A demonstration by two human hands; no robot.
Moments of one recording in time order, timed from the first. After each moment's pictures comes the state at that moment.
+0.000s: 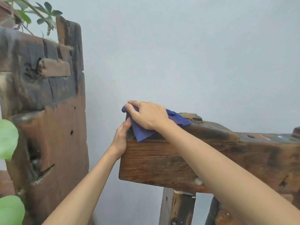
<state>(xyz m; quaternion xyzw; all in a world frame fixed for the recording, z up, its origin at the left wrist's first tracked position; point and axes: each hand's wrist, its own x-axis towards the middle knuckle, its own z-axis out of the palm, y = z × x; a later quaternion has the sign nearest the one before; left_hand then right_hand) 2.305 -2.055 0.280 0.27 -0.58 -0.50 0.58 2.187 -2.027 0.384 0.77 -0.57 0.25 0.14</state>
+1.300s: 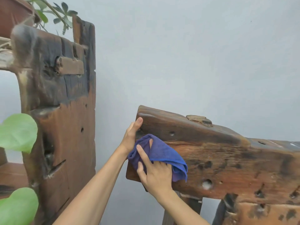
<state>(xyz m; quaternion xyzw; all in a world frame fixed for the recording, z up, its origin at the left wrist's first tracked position) 2.305 -2.062 0.273 0.26 -0.48 -0.62 0.56 2.180 -1.994 0.183 0.72 -0.51 0.39 0.26</state>
